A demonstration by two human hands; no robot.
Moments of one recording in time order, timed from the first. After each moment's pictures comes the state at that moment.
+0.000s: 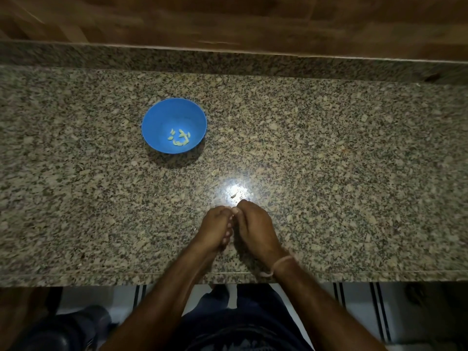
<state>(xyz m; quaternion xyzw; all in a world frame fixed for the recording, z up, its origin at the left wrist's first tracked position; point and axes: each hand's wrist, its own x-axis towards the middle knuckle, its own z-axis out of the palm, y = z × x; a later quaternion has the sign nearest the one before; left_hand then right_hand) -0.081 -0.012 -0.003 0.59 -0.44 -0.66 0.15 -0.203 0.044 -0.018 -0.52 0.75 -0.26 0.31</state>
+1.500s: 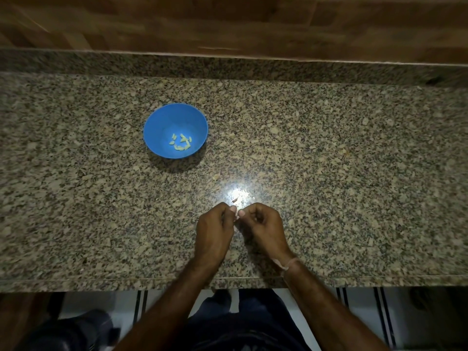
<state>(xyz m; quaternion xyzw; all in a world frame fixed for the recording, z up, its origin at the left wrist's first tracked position) -0.080 -0.006 -0.001 0.58 -0.68 -0.39 0.21 -0.214 0.044 -0.012 -0.33 0.68 -0.47 0.46</state>
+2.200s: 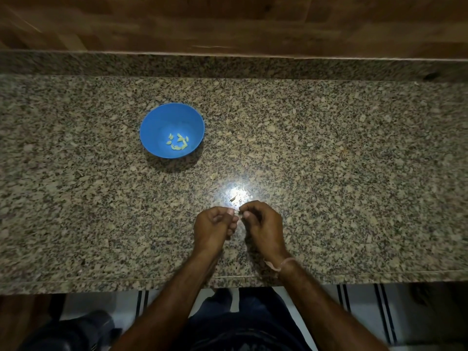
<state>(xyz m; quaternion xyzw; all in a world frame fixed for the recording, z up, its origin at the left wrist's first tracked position) -0.088 -0.004 -0.002 0.61 -0.39 -0.63 0.27 -0.213 0.047 -0.021 -0.36 0.72 -0.46 0.37</state>
